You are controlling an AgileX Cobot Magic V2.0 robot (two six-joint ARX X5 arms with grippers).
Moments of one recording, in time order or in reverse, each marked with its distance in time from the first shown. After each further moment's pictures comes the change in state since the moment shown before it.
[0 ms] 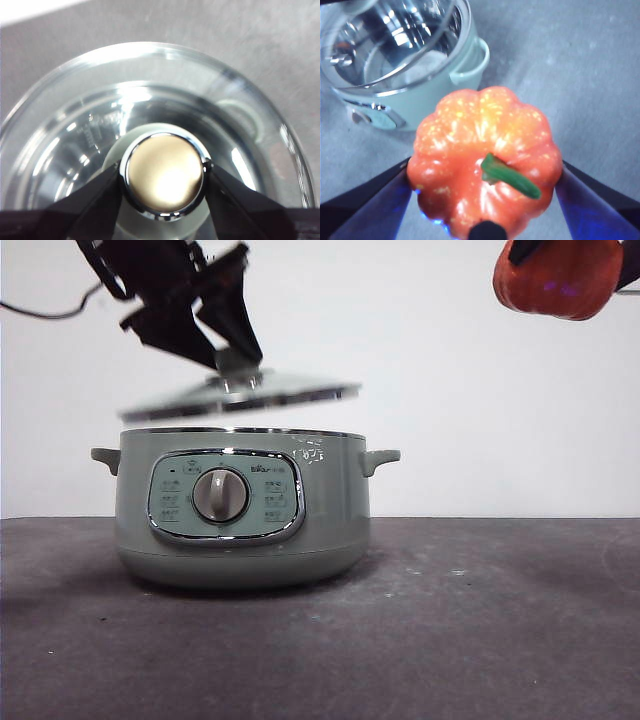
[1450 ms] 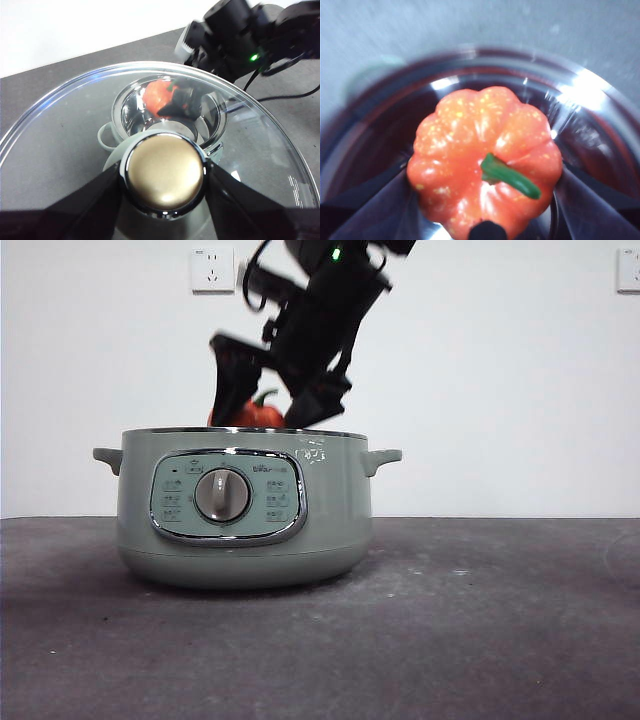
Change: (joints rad) left arm 0.084 -0.788 0.008 -0.645 -0.130 0.000; right arm 0.302 1.032 0.664 0.360 0.002 -0.085
